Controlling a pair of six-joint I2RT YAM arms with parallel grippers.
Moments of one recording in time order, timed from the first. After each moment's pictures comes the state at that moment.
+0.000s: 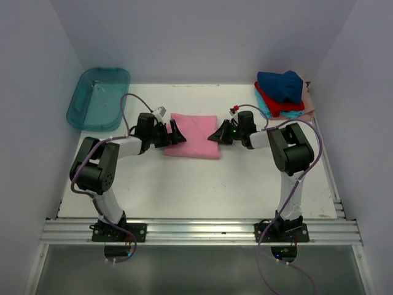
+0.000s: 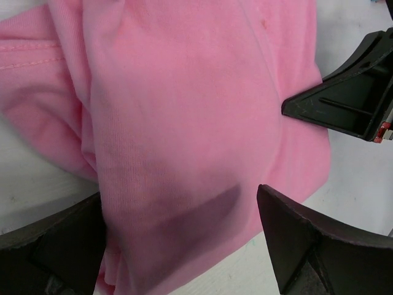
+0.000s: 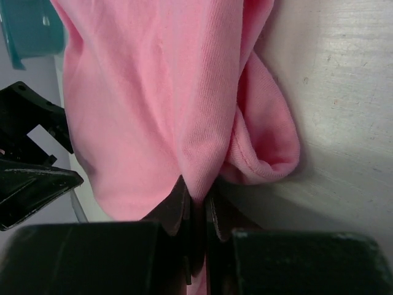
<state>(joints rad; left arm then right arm) -0.27 1.79 0.89 0.19 0.42 -0.50 0.30 2.09 1.06 0.37 -0.59 0.76</state>
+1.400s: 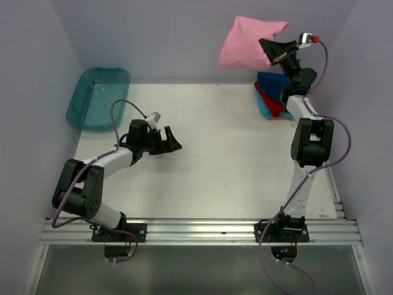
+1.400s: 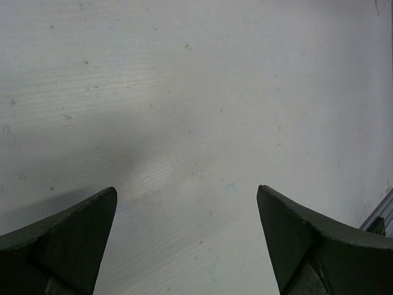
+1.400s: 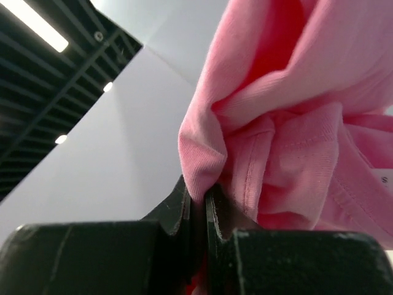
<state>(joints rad) -0.27 1.51 0.73 0.09 0.42 -0.49 -0.07 2.19 1.74 1.22 -0.69 1.68</state>
